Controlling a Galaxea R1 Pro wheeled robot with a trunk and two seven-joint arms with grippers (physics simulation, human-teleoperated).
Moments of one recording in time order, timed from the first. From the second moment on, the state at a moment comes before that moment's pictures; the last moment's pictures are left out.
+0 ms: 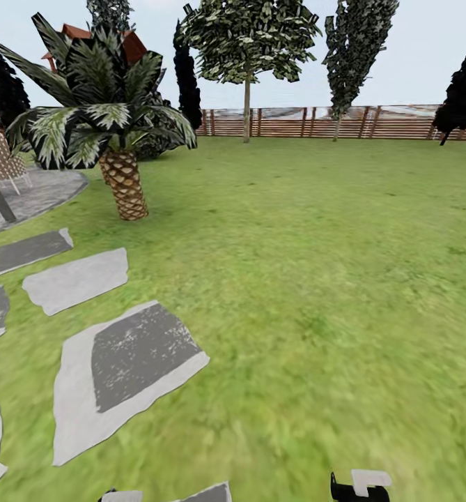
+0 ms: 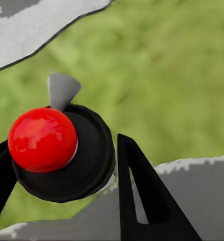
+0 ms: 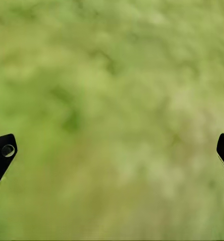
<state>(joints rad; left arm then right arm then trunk) -0.25 0.04 0.05 -0.25 -0.04 -0.43 0.10 -0.42 -0.05 -0.10 -0.05 0.15 -0.49 -0.25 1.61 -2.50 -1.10</state>
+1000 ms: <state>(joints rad) -0.25 0.03 0.05 -0.25 -0.04 -0.43 0.10 -0.42 -0.05 -0.10 -0.05 0.15 -0.49 -0.25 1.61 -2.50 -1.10</state>
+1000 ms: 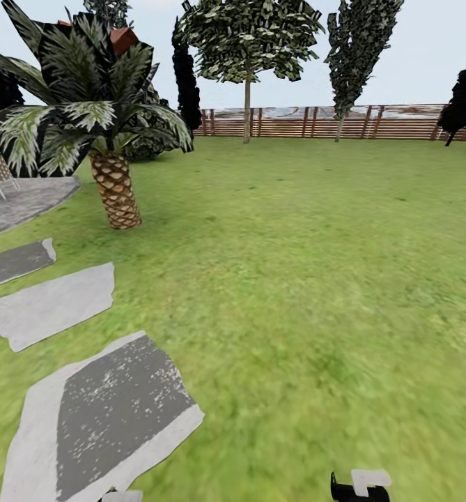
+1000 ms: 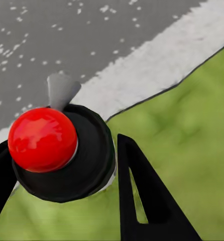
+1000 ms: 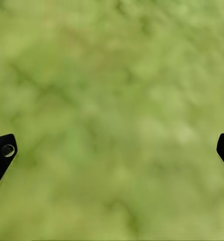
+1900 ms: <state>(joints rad) -0.25 0.04 0.05 -0.25 -0.04 -0.43 0.10 -0.42 -0.05 -0.10 -0.05 0.15 -0.49 -0.25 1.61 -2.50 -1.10</state>
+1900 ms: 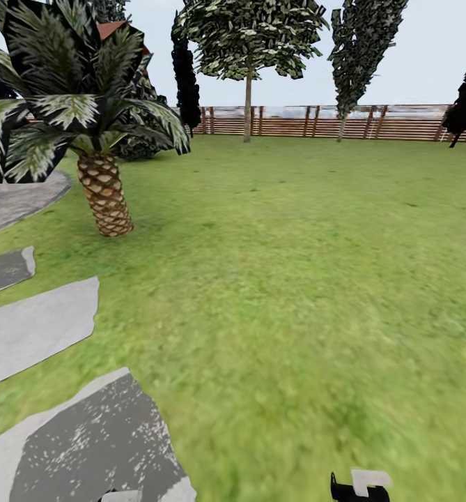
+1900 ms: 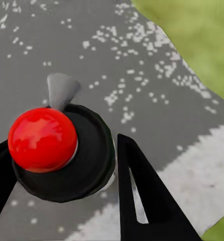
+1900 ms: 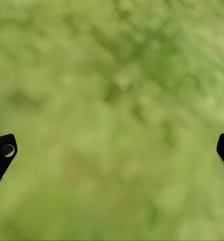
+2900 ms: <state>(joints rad) -0.25 0.04 0.05 -0.25 -0.04 -0.43 0.10 -0.41 -0.06 -0.10 -0.05 0.15 -0.49 -0.25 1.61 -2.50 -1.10</state>
